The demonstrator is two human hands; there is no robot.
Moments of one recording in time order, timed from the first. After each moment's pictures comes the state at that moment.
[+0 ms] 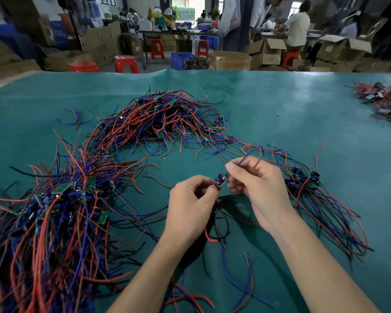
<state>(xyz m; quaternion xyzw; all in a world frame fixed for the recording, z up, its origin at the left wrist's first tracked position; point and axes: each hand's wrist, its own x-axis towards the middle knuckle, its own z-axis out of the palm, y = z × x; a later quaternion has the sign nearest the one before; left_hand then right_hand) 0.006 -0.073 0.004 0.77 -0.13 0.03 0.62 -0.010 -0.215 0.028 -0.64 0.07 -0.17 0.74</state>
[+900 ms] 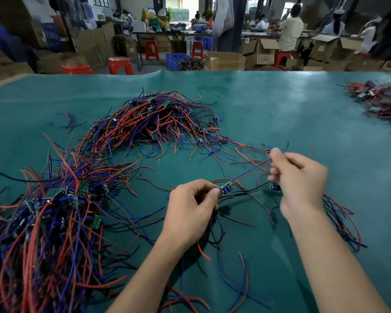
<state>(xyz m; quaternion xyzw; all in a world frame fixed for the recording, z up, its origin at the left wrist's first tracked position) 0.001 -0.074 0.008 0.78 -0.18 0.01 0.60 -0.013 -0.273 0.033 -0.62 0.23 -0.38 0.65</state>
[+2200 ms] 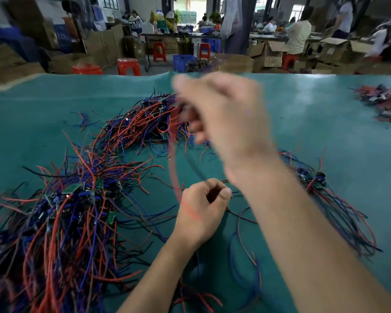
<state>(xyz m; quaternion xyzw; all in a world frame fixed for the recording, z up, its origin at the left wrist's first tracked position) 0.002 -0.074 0.007 0.77 -0.19 0.01 0.61 -0.007 -0.133 0.157 -0.75 -0.10 -0.27 0.60</state>
